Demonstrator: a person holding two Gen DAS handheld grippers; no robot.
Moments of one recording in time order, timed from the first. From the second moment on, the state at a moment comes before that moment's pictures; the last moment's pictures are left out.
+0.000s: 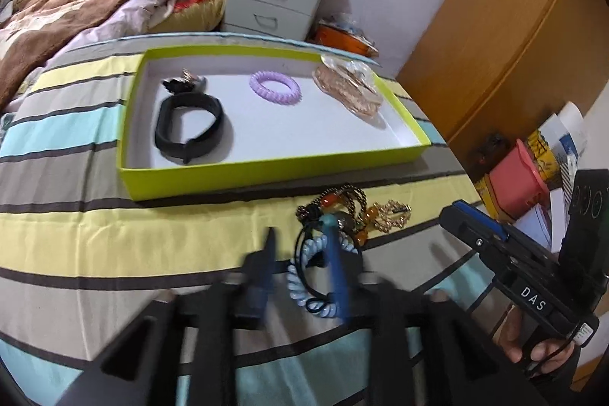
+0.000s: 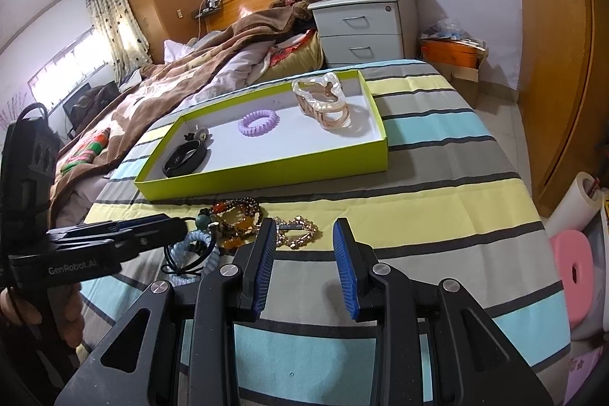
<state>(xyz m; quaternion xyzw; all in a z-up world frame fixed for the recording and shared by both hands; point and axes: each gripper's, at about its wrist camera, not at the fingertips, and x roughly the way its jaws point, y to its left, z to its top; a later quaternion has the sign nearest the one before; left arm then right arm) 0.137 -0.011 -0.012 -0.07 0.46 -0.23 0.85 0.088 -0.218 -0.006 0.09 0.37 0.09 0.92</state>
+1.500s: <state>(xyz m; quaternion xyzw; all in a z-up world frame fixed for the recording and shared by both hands) 0.120 0.040 0.001 -0.14 0.43 -0.21 0.87 0.091 -0.170 -0.018 0.06 0.41 0.15 0.90</state>
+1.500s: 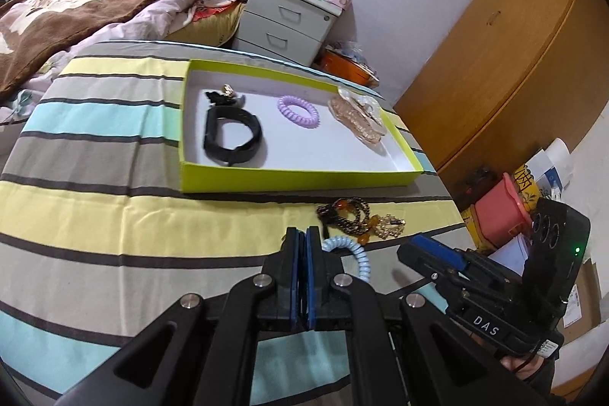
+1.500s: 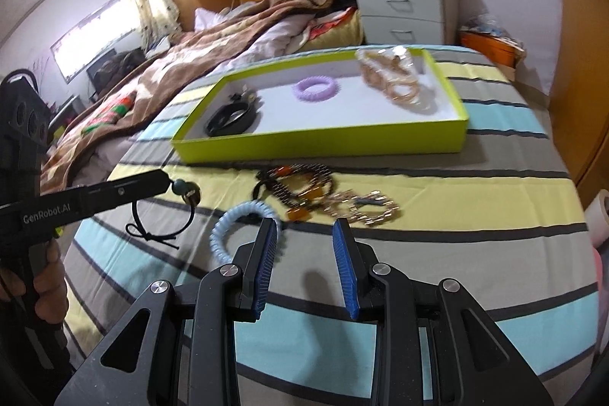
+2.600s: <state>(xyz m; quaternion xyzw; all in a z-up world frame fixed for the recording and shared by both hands) 0.109 0.077 -0.005 -0.16 0.43 -0.19 0.87 0.093 -0.134 -0.023 0.00 0.42 0.15 0.89</state>
